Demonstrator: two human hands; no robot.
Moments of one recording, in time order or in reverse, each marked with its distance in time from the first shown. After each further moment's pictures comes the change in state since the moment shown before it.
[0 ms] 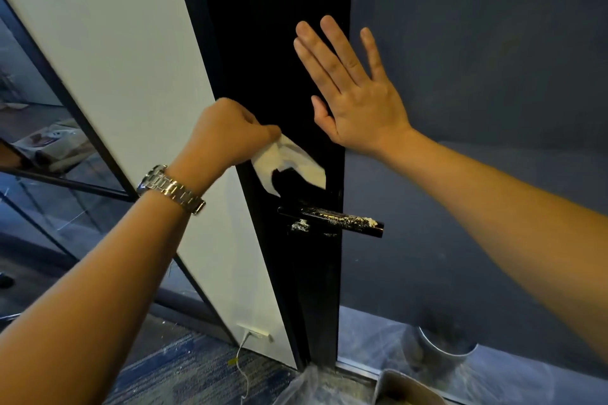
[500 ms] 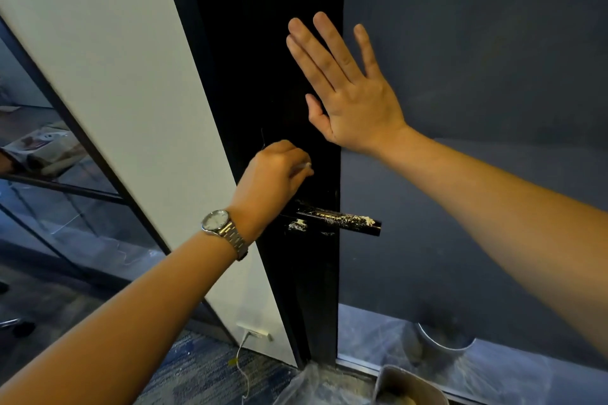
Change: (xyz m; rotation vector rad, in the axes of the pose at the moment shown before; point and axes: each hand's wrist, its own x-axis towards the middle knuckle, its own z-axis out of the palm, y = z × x) left_hand -0.017 -0.017 0.075 0.144 0.125 0.538; right_hand 0.001 -0.001 -0.002 0.019 -0.011 0.007
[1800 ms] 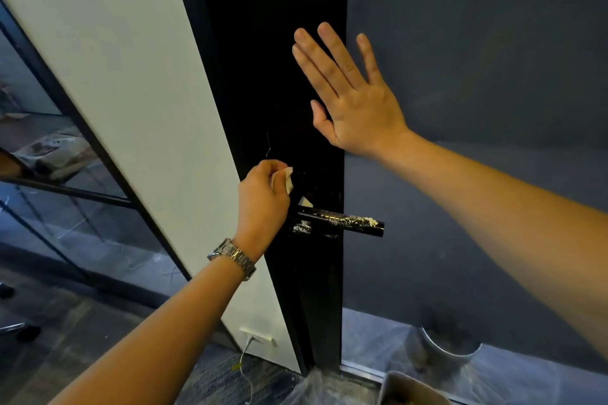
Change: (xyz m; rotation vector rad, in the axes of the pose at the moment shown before) left_hand -0.023 0.004 0.012 -0.392 0.150 -0.609; right_hand -0.001 0.001 0.001 0.017 -0.012 -0.001
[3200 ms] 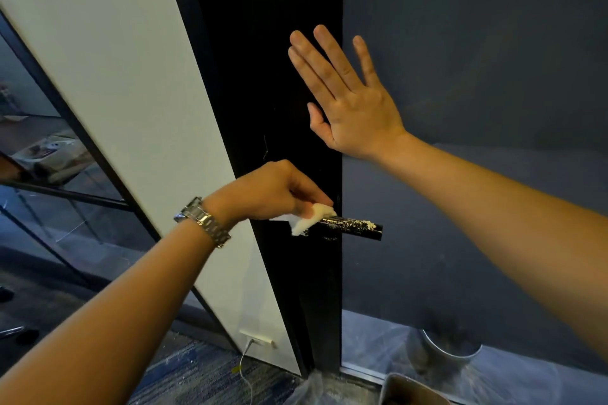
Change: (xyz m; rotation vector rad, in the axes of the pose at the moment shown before) left_hand 0.022 0.044 -0.032 0.319 -0.863 0.225; right_hand 0.000 0.000 0.000 0.010 -0.008 0.000
